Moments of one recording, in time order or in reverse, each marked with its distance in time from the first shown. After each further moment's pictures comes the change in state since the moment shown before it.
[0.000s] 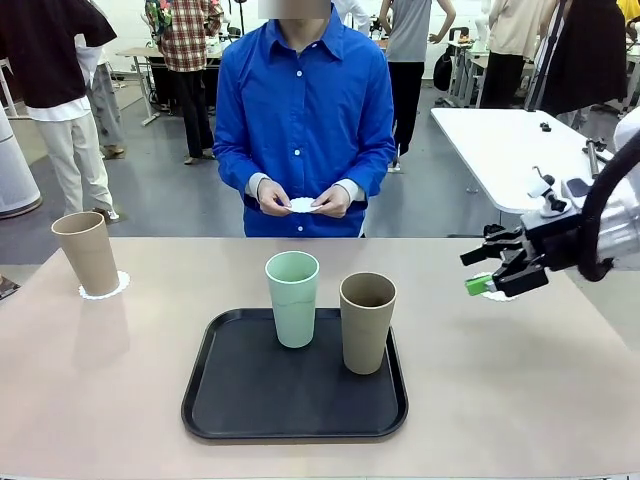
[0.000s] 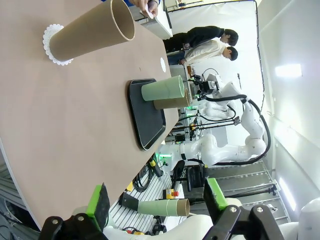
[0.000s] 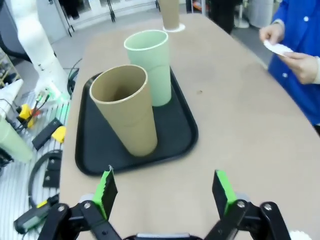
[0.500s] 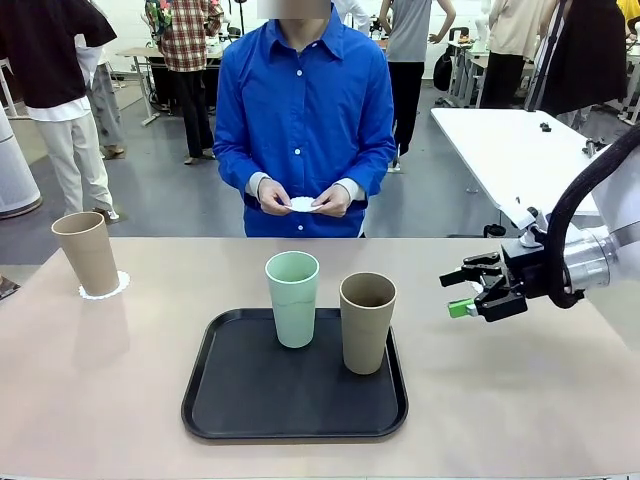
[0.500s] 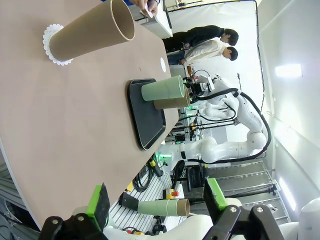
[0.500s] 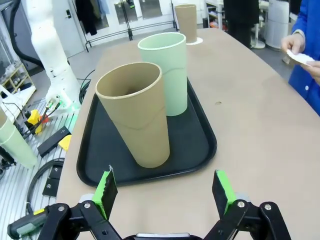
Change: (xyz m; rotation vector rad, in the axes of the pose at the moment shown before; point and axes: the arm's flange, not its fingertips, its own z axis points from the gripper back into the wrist) left arm 0.000 0.000 0.000 0.000 0.000 0.000; right arm -0.036 -0.003 -0.037 0.081 -0.100 0.028
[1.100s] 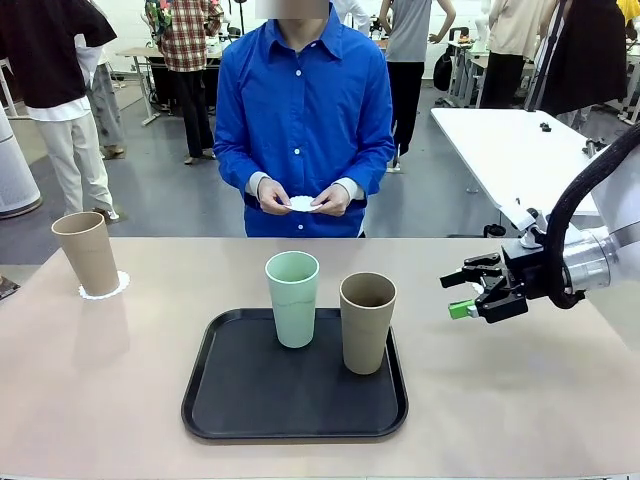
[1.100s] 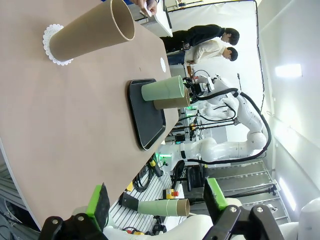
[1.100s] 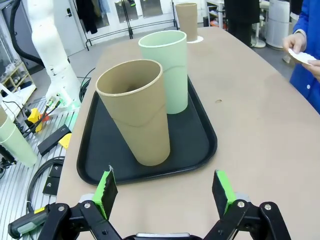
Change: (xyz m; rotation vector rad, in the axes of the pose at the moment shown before) left arm 0.000 0.000 0.000 0.000 0.000 0.000; right arm 0.000 0.000 -0.001 0.001 0.010 -0.012
